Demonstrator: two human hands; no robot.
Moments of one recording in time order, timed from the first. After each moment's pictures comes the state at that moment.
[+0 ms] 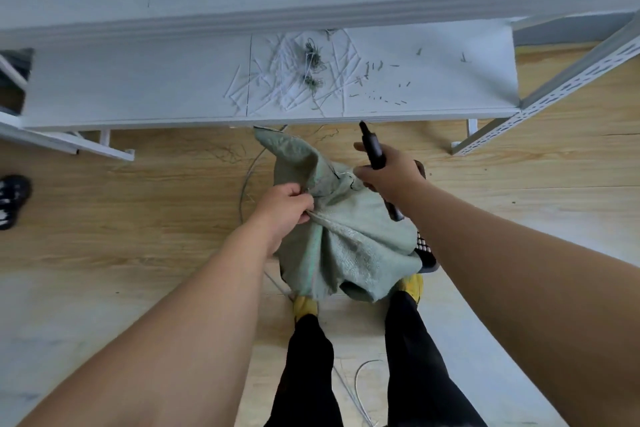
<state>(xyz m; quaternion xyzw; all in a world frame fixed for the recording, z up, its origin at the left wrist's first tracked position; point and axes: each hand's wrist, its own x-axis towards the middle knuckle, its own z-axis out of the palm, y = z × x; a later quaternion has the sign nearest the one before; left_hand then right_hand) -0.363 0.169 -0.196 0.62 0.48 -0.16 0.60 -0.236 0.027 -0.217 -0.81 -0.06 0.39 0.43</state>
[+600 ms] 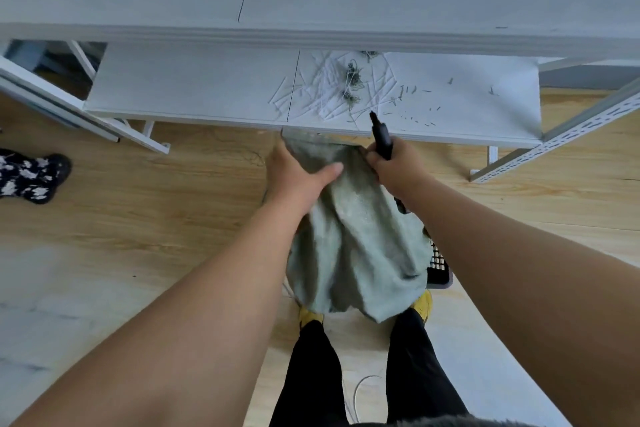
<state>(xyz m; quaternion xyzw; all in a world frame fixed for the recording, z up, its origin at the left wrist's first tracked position) -0.385 0.196 -0.135 0.73 0.50 0.00 0.47 -0.265 0.076 -0.166 -0.84 -0.12 0.33 0.42</state>
